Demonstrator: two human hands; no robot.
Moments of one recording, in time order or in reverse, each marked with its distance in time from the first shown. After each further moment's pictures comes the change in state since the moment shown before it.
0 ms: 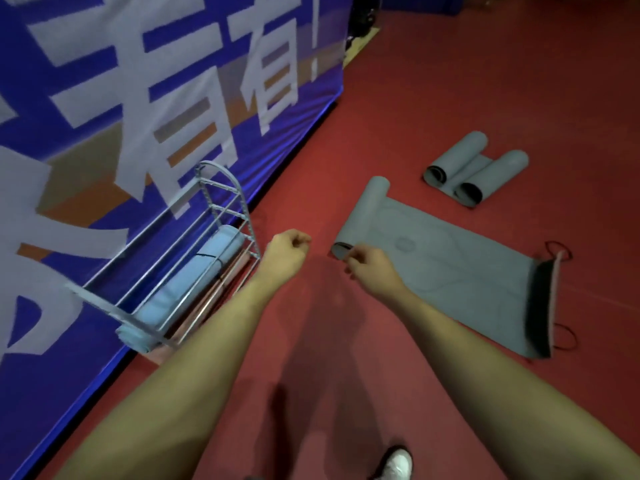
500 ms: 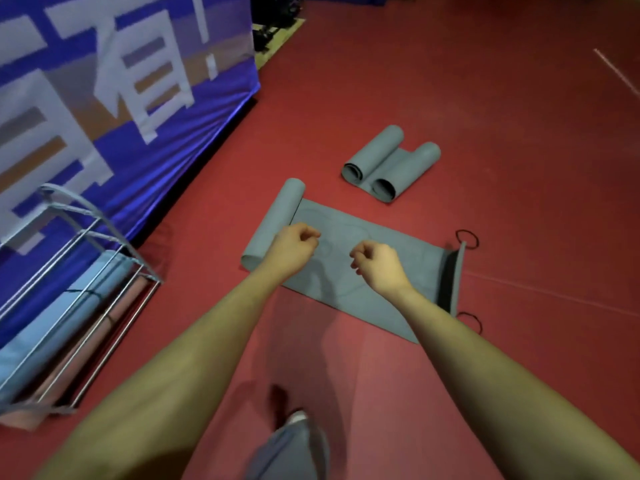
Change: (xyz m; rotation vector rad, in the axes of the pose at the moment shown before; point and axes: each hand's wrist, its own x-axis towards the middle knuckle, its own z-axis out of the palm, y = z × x) left_hand 0.071 0.205 0.311 0.012 -0.194 0.101; right_hand 0.040 0.214 -0.297 0.020 0.162 0.184
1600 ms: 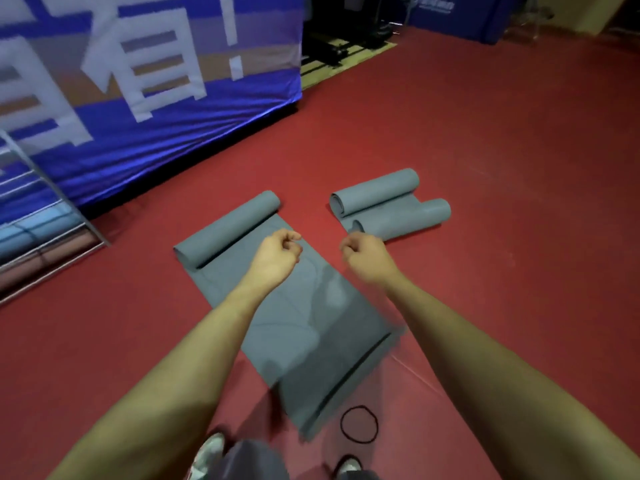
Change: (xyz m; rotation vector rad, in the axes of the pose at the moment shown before) left_hand 0.224 0.291 0.422 -0.159 0.433 -0.270; right_hand 0.343 0.237 -0.423 -0.219 -0.355 -0.425
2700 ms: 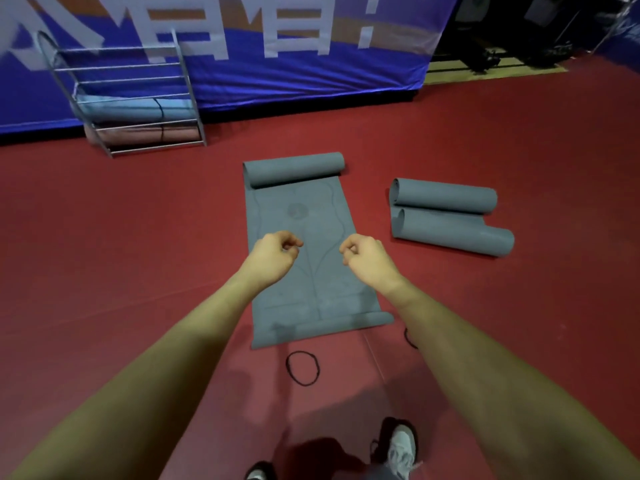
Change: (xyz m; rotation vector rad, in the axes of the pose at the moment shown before) left_hand -0.194 0.008 0.230 0.111 0.352 -0.229; right_hand -0.109 0.193 -0.084 -0.121 -0.411 -0.317
